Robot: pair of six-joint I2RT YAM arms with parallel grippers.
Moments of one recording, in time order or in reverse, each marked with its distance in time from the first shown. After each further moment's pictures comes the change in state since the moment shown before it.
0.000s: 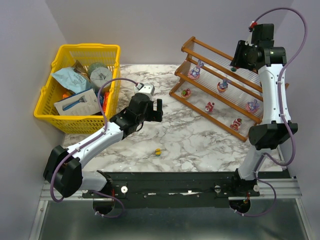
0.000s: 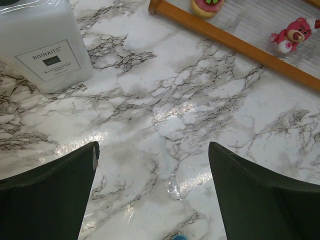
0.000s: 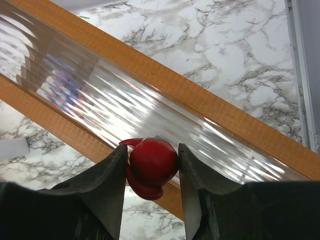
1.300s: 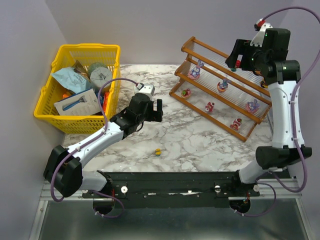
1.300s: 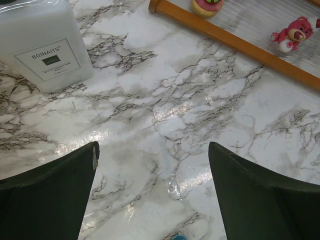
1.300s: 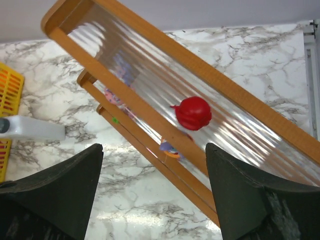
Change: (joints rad) left arm 0.000 0.003 0.000 0.000 0.000 0.000; right arm 0.022 -0.256 -0.188 0.139 -0.151 -0.048
